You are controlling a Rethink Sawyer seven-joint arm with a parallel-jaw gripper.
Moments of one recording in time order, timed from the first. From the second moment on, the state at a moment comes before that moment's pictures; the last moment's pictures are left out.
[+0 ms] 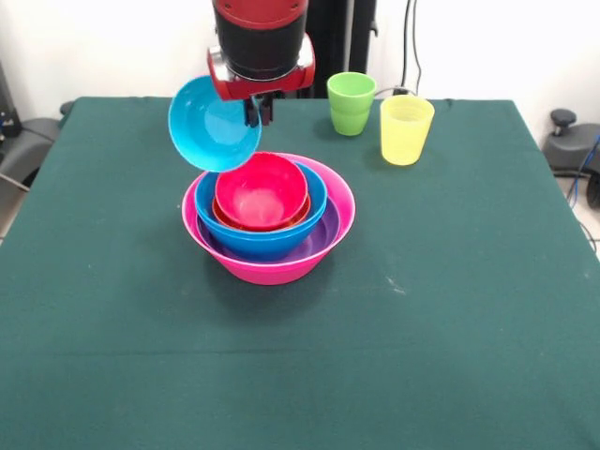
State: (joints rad) arm -0.56 -0.62 0.42 1.49 -0.49 1.20 1.55
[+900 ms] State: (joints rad) arm -0.61 -0.70 0.42 1.56 -0.49 1.14 1.55
